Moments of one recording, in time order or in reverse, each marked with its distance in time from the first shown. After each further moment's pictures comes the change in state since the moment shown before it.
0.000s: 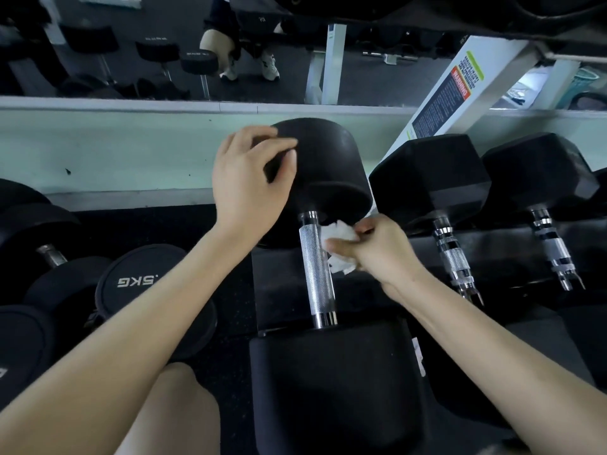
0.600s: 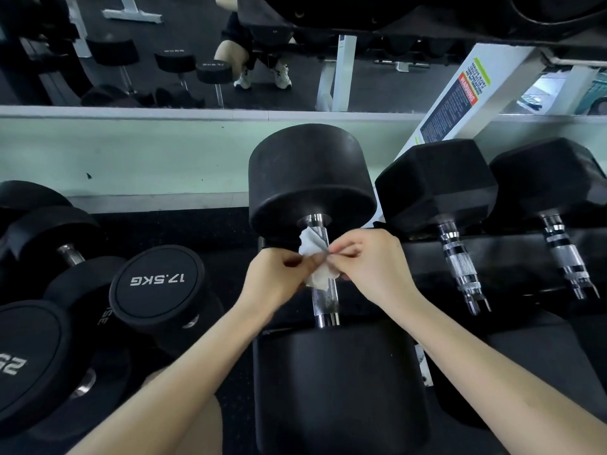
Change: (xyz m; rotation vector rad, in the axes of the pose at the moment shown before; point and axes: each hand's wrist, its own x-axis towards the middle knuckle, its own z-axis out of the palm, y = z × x) left_hand -0.090 -0.003 0.024 -0.324 -0.506 -0.695; right_hand -0.019 0.005 0.007 -0.257 -0.037 -0.268
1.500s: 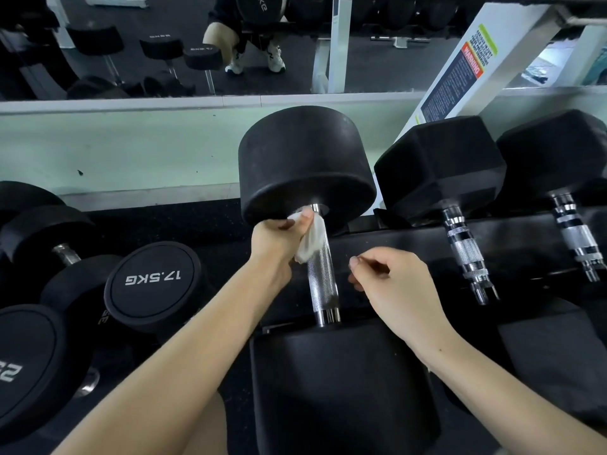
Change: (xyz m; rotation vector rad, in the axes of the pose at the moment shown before) left_hand 0.043 0.017 0.017 -0.560 0.138 -0.311; right_hand -0.034 0.016 -0.009 0.067 0.075 0.155
